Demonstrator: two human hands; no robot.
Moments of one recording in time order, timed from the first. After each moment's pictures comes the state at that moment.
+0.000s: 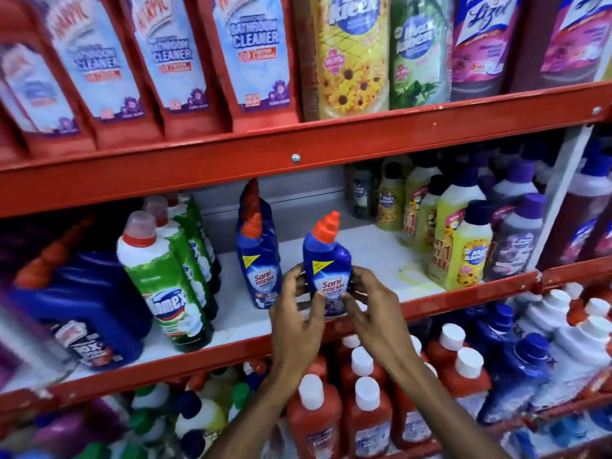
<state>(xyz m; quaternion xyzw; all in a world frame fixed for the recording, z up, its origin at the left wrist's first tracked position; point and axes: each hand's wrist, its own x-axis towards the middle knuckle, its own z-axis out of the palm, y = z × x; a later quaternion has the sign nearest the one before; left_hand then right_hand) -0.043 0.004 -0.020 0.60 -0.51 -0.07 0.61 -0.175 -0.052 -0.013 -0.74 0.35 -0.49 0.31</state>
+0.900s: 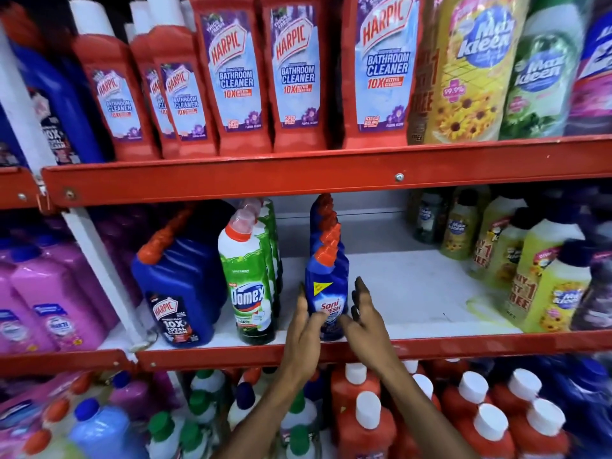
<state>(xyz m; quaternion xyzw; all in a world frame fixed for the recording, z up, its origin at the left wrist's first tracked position) 0.034 0.040 -0.020 0.63 -0.38 -0.25 0.63 -0.066 -0.039 -0.023 -0.72 0.34 -0.37 0.47</state>
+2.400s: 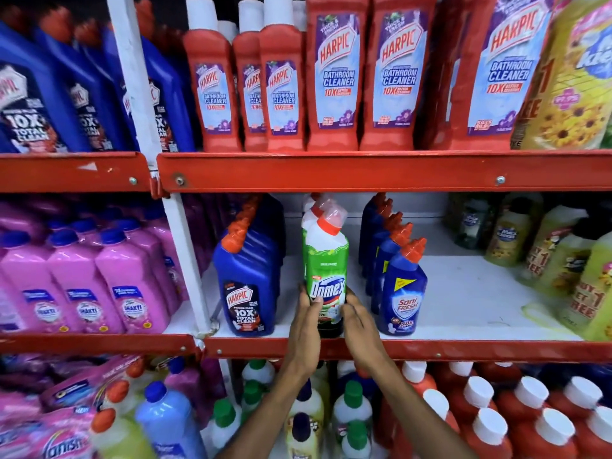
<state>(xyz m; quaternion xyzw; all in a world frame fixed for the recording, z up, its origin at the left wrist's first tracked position) 0.128 0.098 -0.025 0.58 -0.38 -0.26 0.68 0.045 0.023 -0.034 -0.70 0.31 -0.41 0.50</state>
